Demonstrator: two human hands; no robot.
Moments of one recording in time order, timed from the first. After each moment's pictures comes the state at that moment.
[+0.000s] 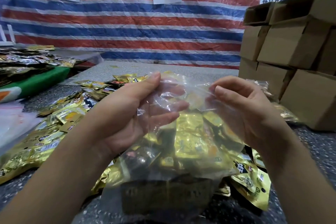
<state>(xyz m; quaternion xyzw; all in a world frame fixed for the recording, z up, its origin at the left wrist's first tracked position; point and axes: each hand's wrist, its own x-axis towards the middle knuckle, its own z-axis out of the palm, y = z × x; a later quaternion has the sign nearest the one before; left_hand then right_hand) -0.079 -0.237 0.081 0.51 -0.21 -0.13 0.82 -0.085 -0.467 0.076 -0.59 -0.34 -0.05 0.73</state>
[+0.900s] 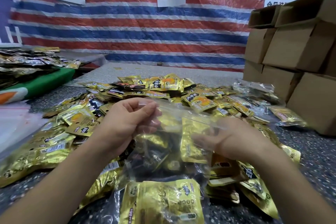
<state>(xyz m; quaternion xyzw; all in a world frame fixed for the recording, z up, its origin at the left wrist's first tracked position) -0.049 -0.212 0.032 0.59 -0.14 -0.01 0.79 -0.070 -0.457 0.037 -0.99 0.02 0.01 0.16</state>
